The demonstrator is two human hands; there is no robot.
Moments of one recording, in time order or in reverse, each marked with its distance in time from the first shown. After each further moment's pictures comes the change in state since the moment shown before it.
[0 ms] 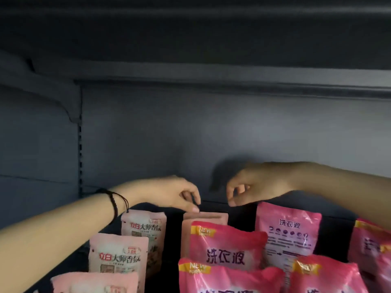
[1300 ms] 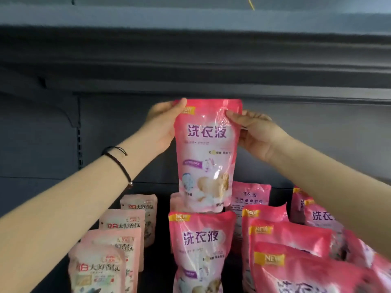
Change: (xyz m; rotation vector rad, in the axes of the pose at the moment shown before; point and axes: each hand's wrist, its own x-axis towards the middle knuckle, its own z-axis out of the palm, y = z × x) left_hand -0.051 0.128 -0.060 -1.337 0.866 0.167; right_hand -0.088 -0.055 -0.030 1.655 0.971 0.059
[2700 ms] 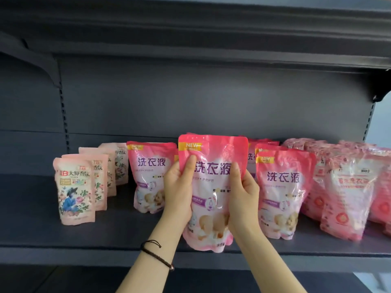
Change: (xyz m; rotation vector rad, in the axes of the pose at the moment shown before) left_hand -0.278 -0.137 0.121 -0.044 0.181 -0.005; right_hand -0.263 0.109 -0.097 0.011 0.386 -0.172
